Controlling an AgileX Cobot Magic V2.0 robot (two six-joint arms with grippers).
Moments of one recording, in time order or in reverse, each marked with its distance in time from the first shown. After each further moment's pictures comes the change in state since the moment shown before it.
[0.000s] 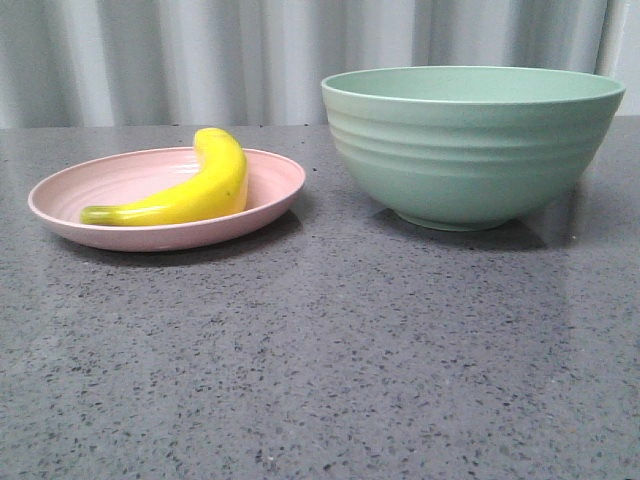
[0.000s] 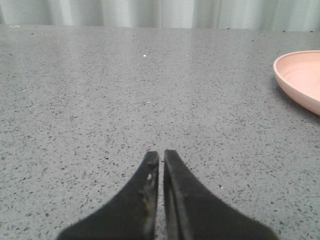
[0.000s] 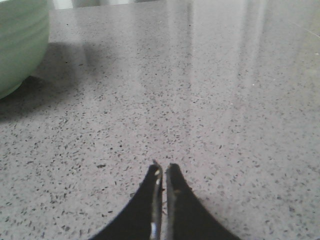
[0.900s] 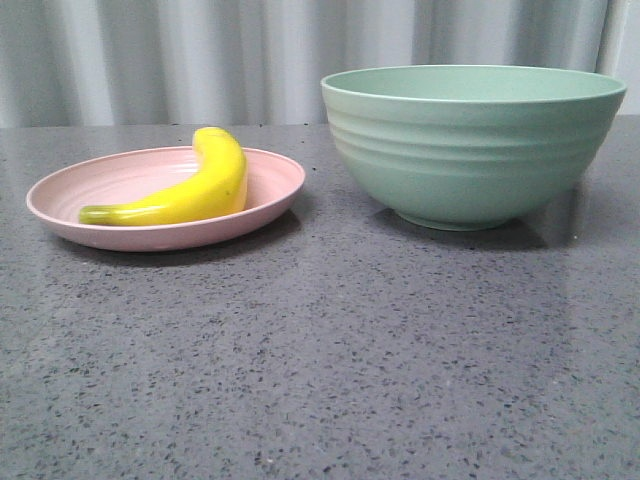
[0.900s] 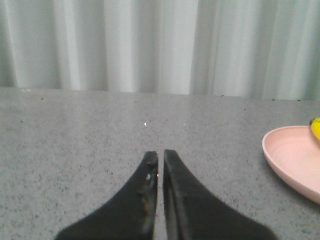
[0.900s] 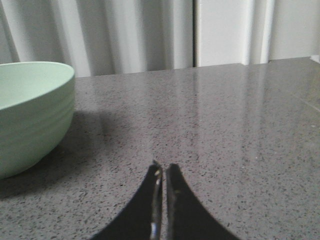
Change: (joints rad) left arm 0.000 0.000 -0.072 -0.015 -0.134 0.000; right arm 0.009 0.016 -0.055 0.011 -0.158 0.000
